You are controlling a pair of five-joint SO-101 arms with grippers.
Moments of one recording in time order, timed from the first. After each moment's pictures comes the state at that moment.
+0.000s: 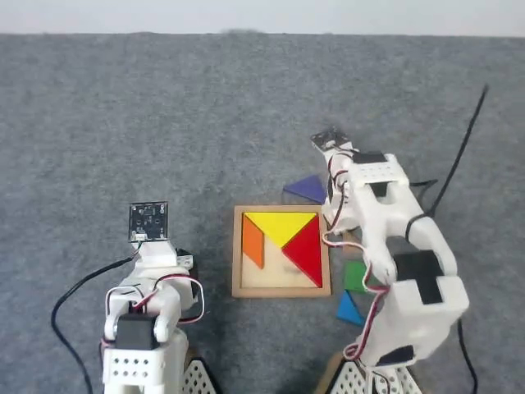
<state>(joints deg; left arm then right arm) -4.2 -103.1 97.1 72.2 11.0 -11.1 11.0 24.3 63.3 17.7</state>
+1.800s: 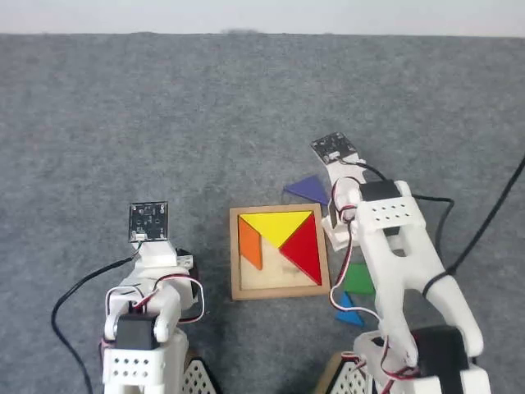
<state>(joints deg) -4.2 -103.1 97.1 72.2 11.0 -13.8 -15.9 40.8 64.4 14.6</state>
